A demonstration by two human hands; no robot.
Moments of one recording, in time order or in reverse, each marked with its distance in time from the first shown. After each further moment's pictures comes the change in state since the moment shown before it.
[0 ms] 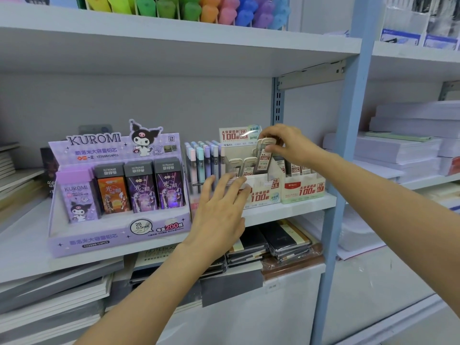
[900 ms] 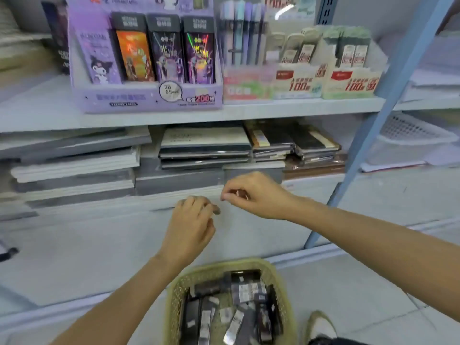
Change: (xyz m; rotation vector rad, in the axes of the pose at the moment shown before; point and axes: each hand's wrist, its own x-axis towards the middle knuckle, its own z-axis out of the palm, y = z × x) left_hand -0.237 0.014 0.090 -0.397 -0.148 -0.205; right_hand -0.202 -0.127 0.184 0.245 -0.436 -0.256
